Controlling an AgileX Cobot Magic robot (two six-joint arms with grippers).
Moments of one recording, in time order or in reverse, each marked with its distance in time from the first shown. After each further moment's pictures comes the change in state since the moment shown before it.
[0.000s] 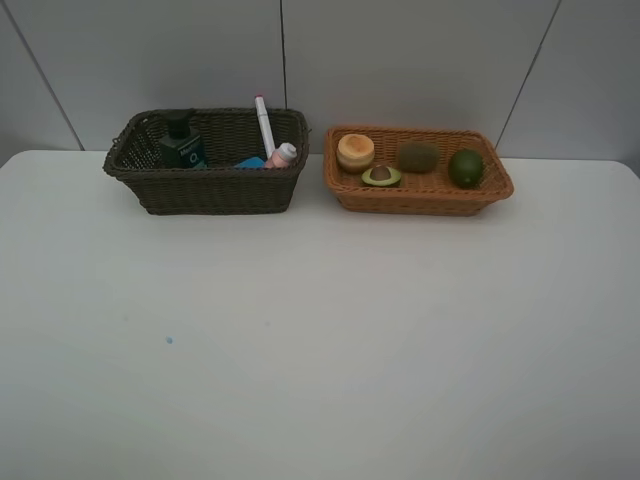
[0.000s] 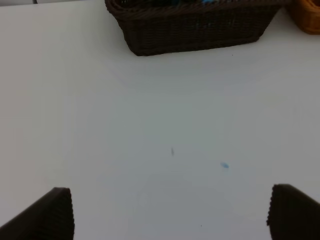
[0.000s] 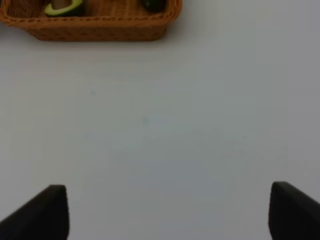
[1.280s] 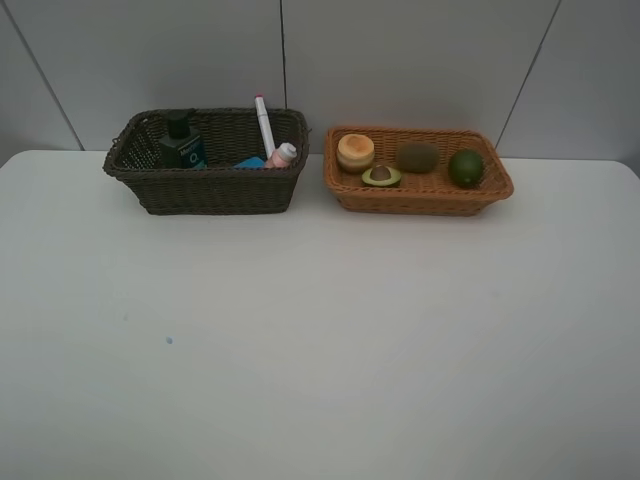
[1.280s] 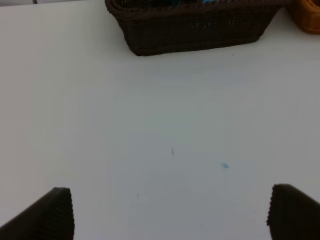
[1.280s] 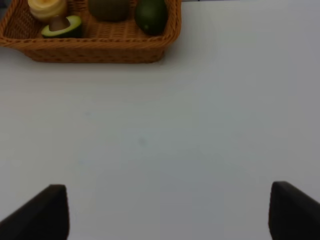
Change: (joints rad) left arm 0.000 0.000 0.000 0.000 0.000 0.000; right arm 0.000 -0.023 0.120 0.000 -0.161 -0.002
